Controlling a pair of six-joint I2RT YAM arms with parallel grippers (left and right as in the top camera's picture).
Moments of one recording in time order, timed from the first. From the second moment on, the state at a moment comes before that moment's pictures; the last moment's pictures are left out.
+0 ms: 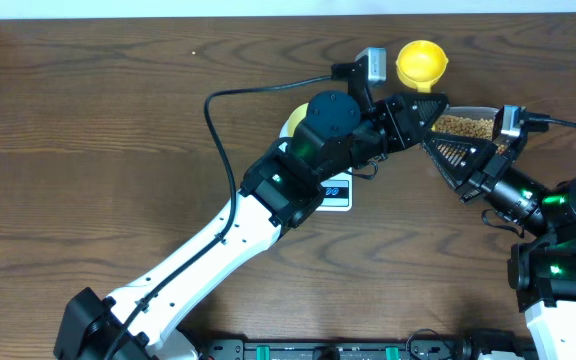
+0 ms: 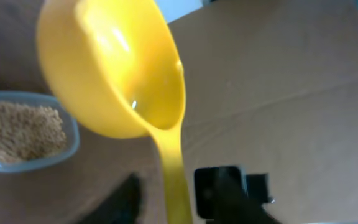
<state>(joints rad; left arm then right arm) -0.78 1.53 1.28 0.15 0.30 -1.16 -0.06 0.87 0.67 0.29 -0.99 1.47</state>
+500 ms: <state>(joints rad) -0.74 1.53 1.28 0.15 0.30 -1.04 -0.06 0.87 0.67 0.18 -0.97 1.29</state>
